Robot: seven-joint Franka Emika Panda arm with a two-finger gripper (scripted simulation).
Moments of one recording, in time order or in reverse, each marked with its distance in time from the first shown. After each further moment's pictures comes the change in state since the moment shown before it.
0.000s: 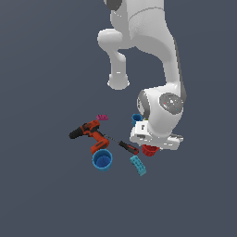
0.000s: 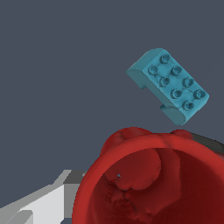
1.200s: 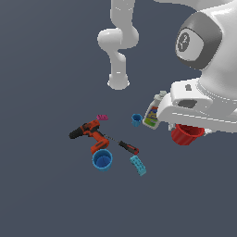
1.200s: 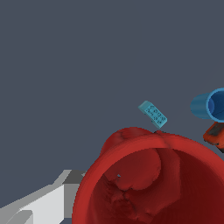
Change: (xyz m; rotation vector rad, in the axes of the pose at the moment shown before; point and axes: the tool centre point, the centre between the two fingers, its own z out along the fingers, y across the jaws) arm 0.037 -0.066 -0.219 0.000 -0.001 0.000
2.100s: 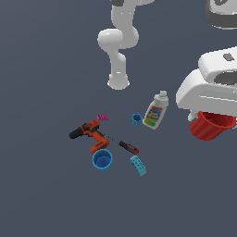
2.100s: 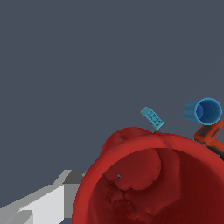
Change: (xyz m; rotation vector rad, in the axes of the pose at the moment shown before) arm 0.016 -0.024 -0.073 -0.001 -0.001 0.000
